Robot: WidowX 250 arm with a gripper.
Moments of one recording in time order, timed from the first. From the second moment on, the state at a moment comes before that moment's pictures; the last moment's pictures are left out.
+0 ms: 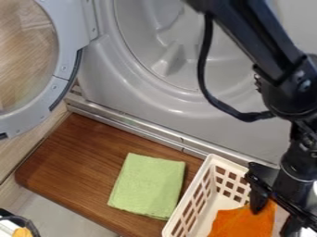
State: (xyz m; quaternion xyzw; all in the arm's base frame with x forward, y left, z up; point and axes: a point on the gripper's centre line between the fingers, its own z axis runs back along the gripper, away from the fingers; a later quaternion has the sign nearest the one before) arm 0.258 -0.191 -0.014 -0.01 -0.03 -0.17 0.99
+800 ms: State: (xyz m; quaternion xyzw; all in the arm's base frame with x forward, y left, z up) arm 0.258 -0.190 0.029 -0.03 -0.07 -0.18 0.98
